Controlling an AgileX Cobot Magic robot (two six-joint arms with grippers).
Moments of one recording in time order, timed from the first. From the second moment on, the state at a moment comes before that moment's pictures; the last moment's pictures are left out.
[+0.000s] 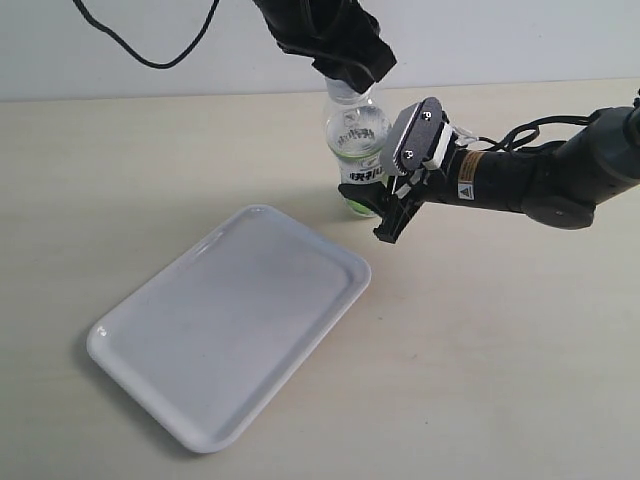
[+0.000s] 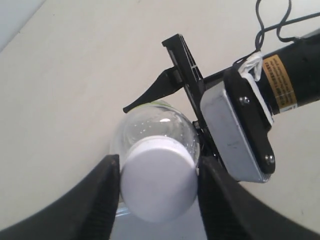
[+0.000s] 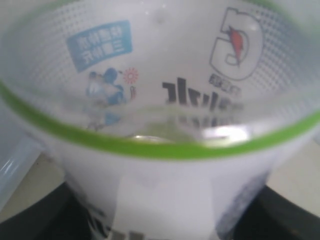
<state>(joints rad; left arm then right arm) -0.70 2.01 -1.92 -0.13 0.97 0.34 0.07 2.22 -1.05 -0.93 -0.85 0.05</state>
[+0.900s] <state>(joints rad) -0.70 2.01 -1.92 -0.14 0.97 0.79 0.07 2.22 -1.05 -0.92 -0.84 0.06</state>
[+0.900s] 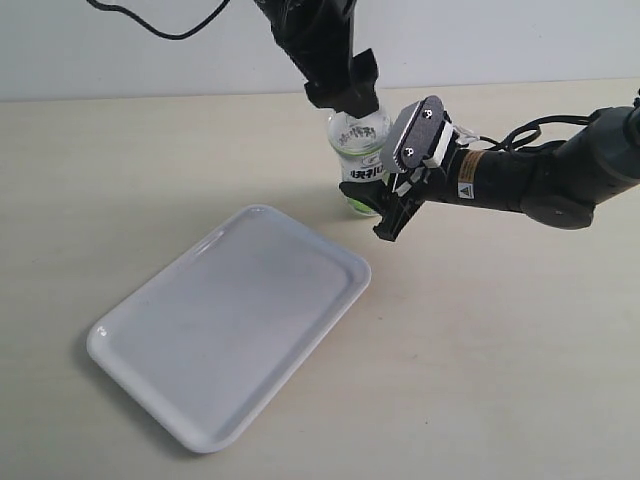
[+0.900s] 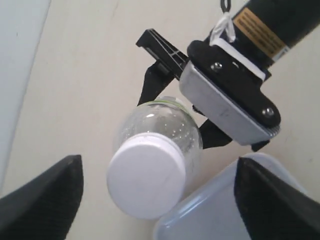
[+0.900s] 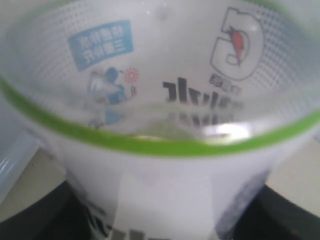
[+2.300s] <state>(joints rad) -0.70 2.04 -1.92 -0.11 0.95 1.24 0.07 2.22 -1.05 -0.92 -0.84 0.06</state>
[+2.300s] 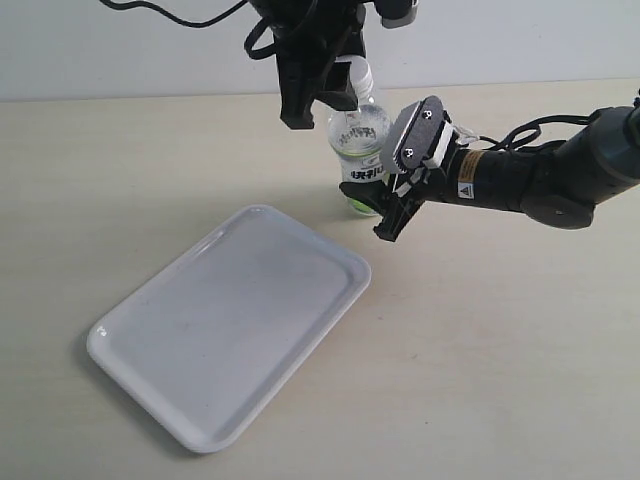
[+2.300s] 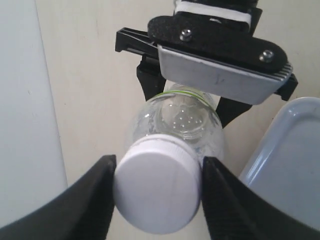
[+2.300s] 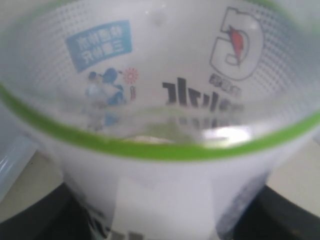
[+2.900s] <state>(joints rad) -0.70 2.04 -1.92 -0.10 0.95 0.85 0.07 2.22 -1.05 -0.92 -0.83 0.05</state>
